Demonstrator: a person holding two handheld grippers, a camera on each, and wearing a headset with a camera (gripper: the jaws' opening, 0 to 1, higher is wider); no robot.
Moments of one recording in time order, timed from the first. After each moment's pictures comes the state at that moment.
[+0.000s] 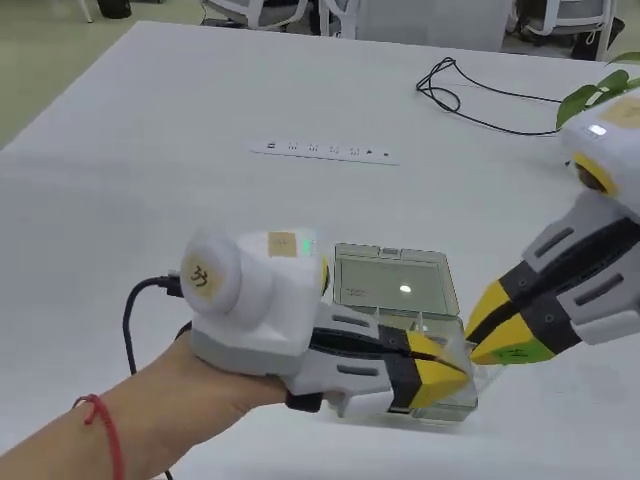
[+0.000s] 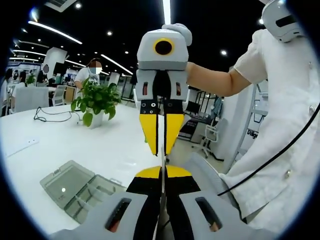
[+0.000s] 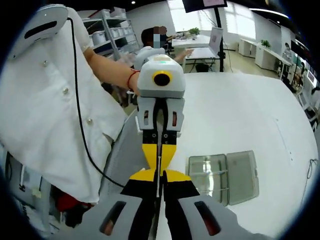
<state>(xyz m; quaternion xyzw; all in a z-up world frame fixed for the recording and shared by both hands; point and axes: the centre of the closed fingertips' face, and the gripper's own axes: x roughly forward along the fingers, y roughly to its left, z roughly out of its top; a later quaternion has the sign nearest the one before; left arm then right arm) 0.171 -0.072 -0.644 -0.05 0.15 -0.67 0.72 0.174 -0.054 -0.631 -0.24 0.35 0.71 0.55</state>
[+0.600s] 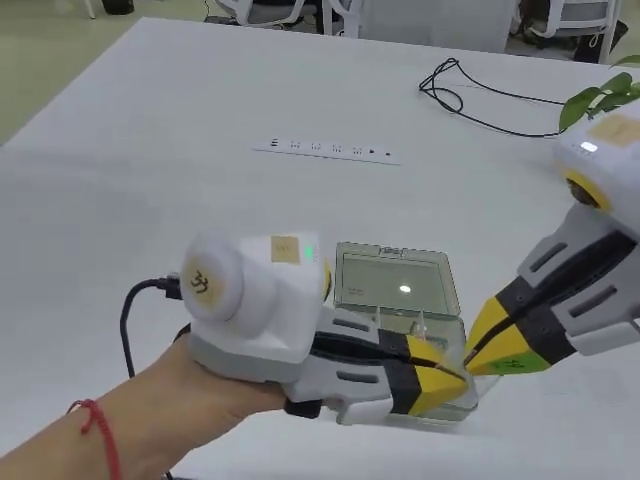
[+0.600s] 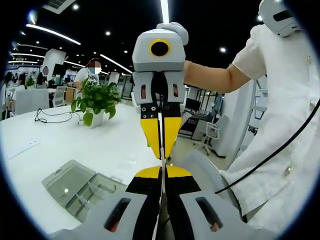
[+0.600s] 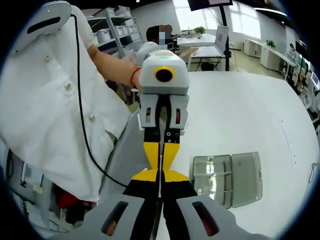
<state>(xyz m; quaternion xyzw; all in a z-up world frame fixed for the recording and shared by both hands) 0.166 -0.070 -0.648 -0.03 0.15 -0.67 0.73 0.165 -0.052 -0.640 -0.25 0.35 0.72 0.54</state>
